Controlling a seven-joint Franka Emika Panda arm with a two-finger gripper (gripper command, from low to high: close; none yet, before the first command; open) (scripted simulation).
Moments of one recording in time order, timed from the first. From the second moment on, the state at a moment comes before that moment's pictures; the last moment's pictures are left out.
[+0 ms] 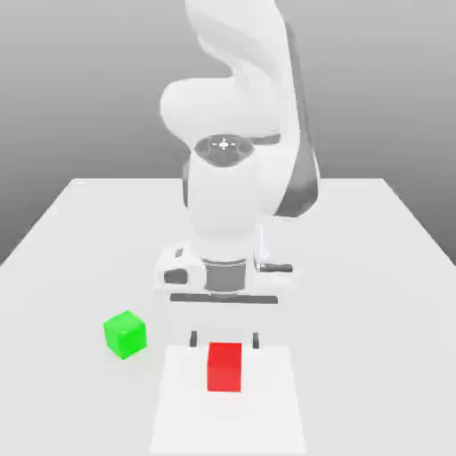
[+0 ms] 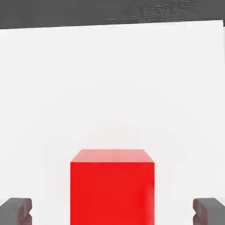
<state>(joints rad) 0.02 0.17 -0.02 -2.78 0.02 2.95 0.80</state>
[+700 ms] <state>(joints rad) -0.15 -0.15 -0.17 -2.87 -0.09 2.72 0.63</state>
